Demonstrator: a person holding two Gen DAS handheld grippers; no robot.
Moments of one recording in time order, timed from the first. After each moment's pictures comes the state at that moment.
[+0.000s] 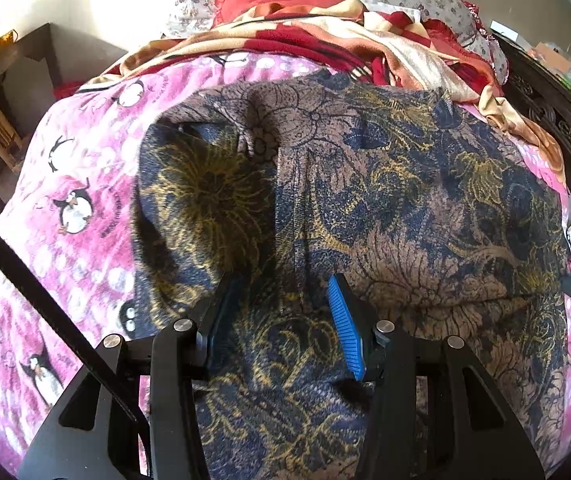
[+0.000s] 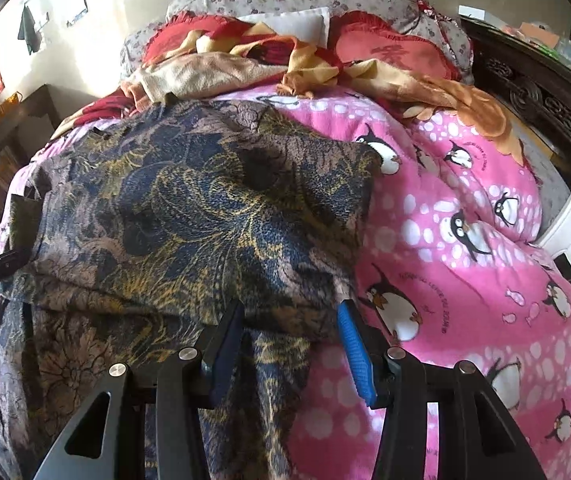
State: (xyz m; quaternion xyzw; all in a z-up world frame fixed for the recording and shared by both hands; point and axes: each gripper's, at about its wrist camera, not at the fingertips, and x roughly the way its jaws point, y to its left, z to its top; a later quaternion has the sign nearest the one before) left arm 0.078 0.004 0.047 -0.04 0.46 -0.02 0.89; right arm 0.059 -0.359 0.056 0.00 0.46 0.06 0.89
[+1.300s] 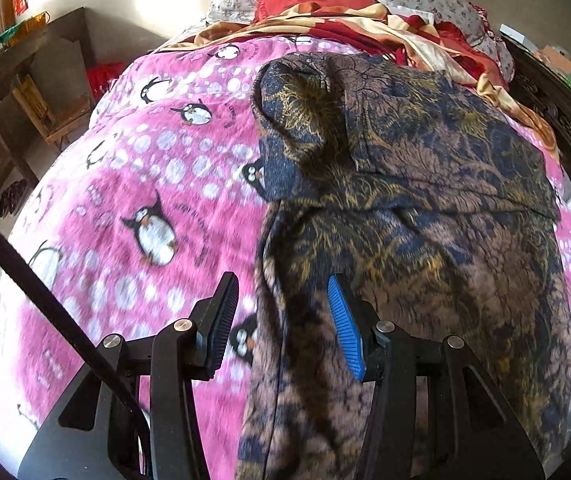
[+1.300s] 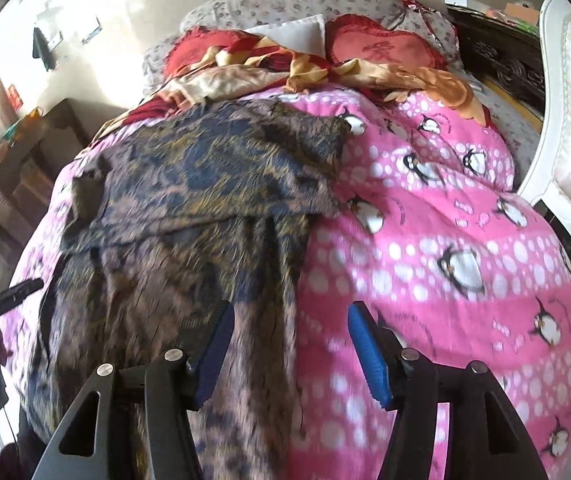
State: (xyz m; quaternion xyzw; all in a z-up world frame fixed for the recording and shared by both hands) left arm -0.059 0.058 0.057 -0.05 0.47 0.01 0.88; right arm -0.069 -0.385 0.096 0.05 0.47 0.09 0.88
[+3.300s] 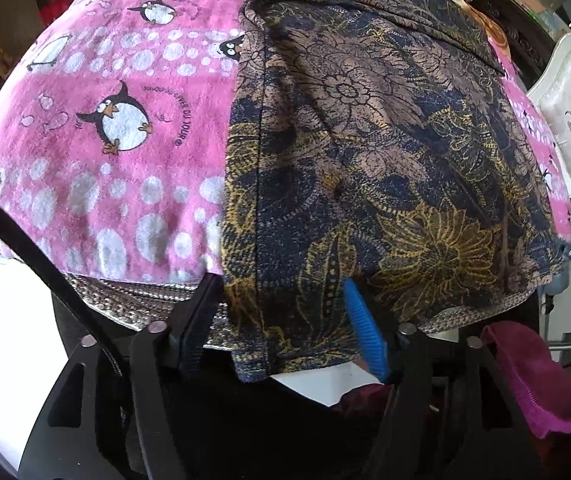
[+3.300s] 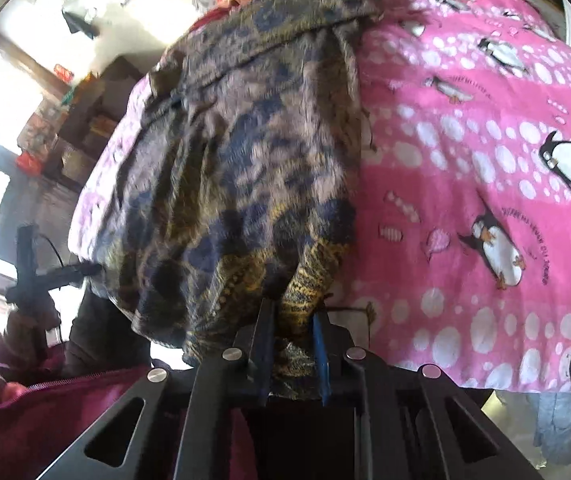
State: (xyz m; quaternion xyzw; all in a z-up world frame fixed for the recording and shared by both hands) left arm -0.204 0.064 0.012 -0.06 0.60 -0.09 0.79; right arm -0.213 -0.395 0.021 0.13 0.57 0.23 0.78
